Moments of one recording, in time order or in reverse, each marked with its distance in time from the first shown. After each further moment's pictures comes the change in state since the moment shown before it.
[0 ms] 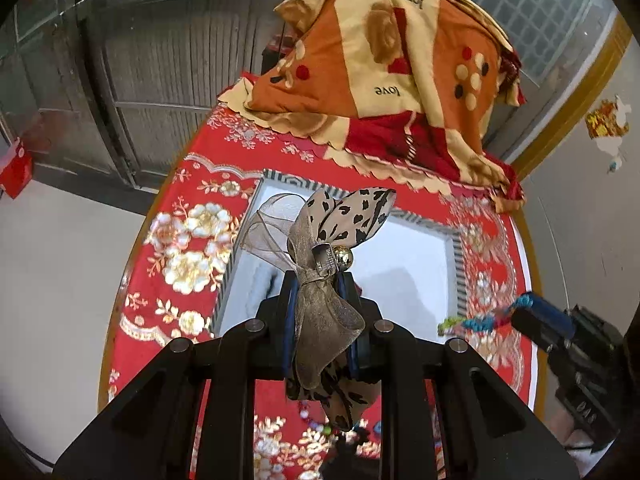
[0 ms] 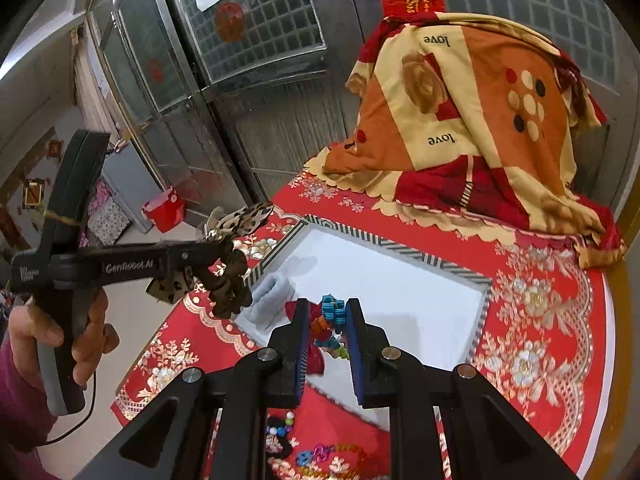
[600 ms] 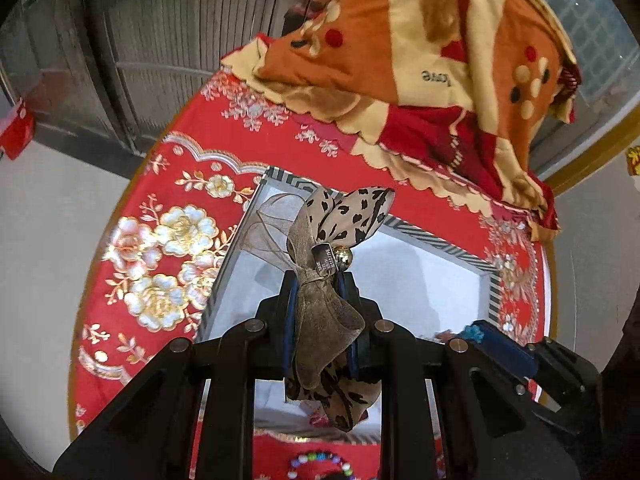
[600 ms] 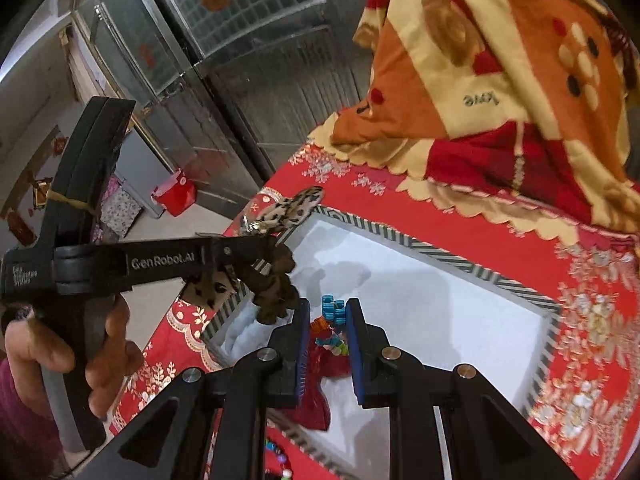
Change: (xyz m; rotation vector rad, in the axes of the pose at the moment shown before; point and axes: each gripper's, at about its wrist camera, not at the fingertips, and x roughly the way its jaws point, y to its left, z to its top) left arm 0.105 0.018 0.046 -0.113 0.107 0.026; right arm 0.127 -0.022 0.034 0.052 0.126 0.097
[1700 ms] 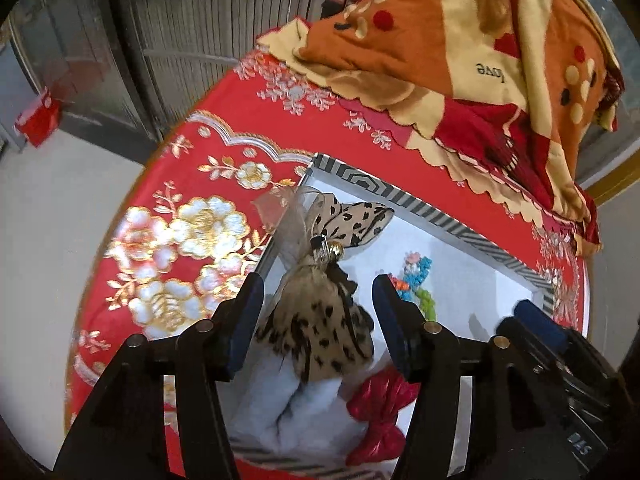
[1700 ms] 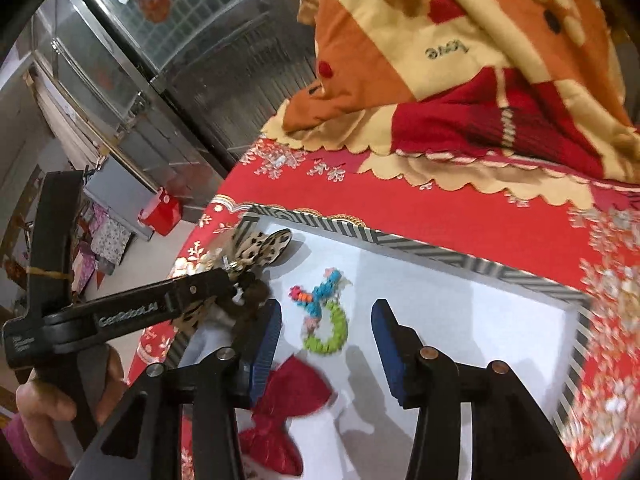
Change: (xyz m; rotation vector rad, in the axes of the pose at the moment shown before) left arm 0.032 0.020 -0.006 -0.035 -0.026 0.121; right arm 0.041 -0.044 0.001 0.142 -0.004 -0.030
